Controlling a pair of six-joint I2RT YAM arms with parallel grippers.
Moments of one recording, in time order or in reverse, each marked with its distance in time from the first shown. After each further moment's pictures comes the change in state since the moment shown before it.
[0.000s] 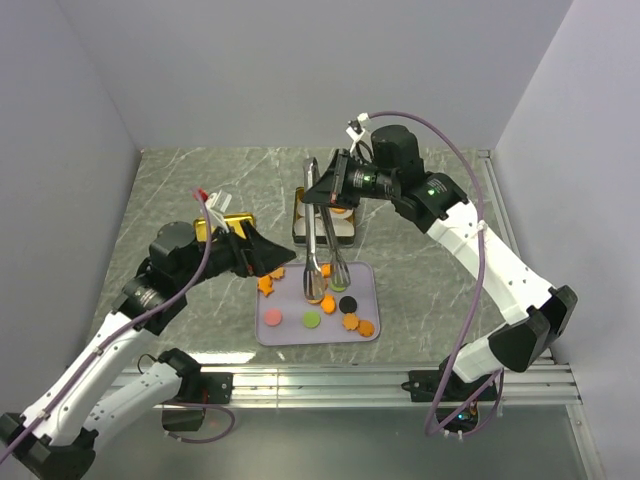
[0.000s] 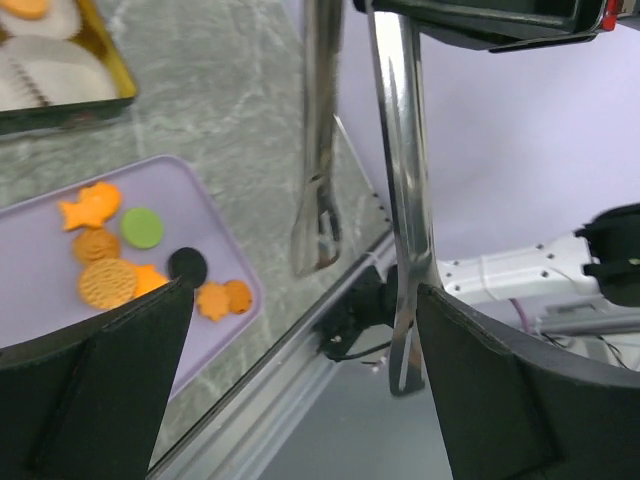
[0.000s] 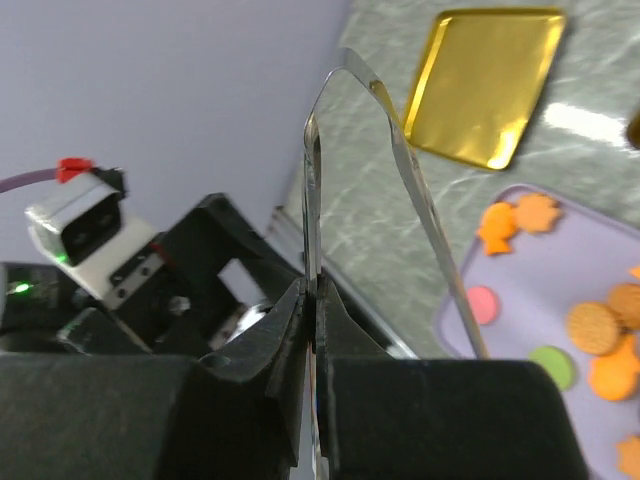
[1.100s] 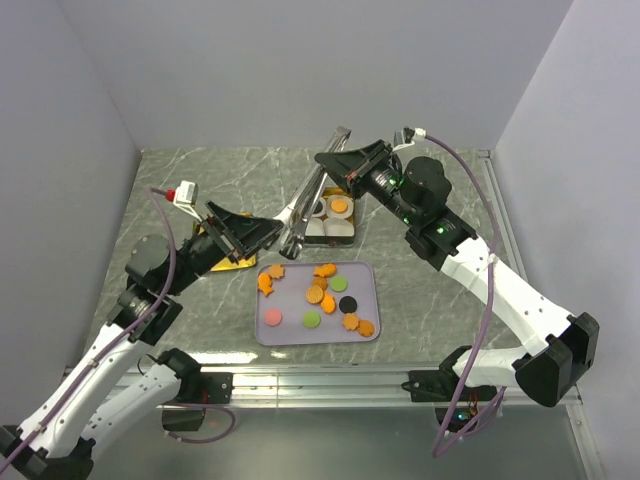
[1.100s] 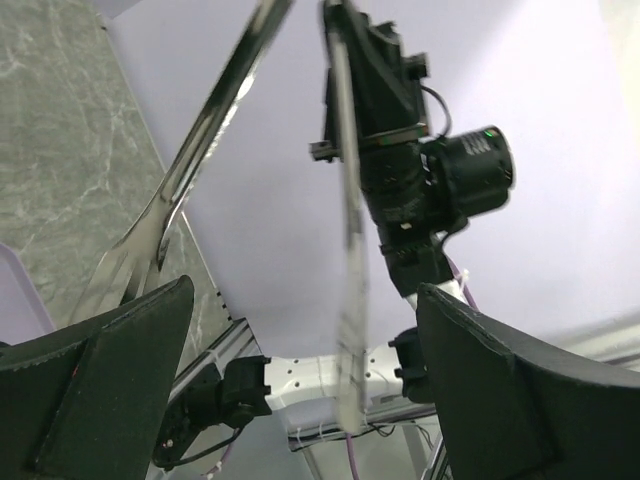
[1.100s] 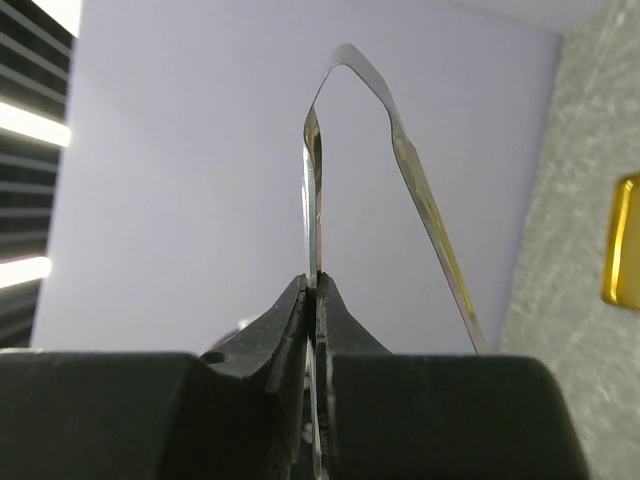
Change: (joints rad) left arm 0.000 -0.082 -0.055 0.353 -0.063 -0.431; right arm 0.002 -0.215 -0.401 0.694 0.306 0.583
